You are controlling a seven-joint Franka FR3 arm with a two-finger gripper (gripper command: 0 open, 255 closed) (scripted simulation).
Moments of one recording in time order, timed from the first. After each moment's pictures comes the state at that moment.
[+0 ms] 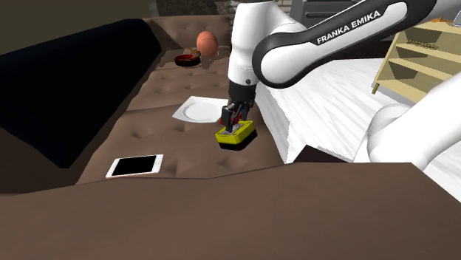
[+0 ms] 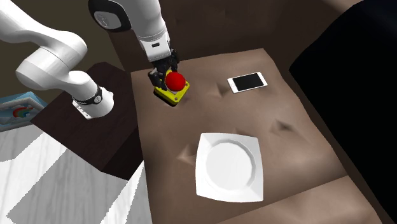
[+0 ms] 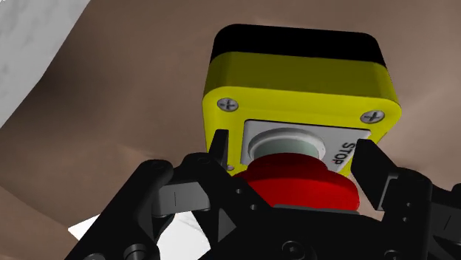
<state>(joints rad) 0.07 -0.50 0.33 -2.56 0.10 2.22 0.27</state>
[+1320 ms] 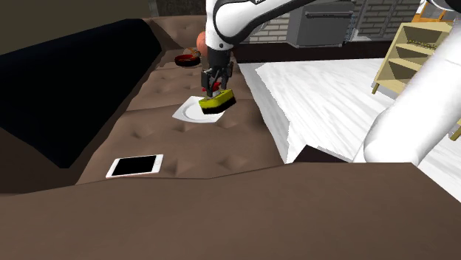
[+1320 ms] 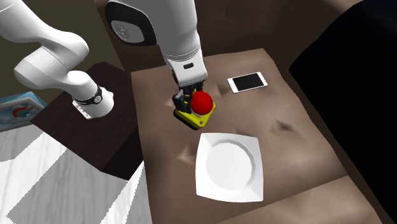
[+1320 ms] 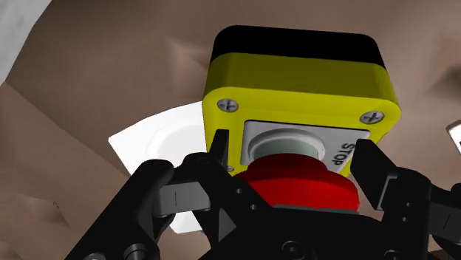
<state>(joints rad) -0.05 -0.15 0.23 -2.11 -0.02 2.12 0.14</state>
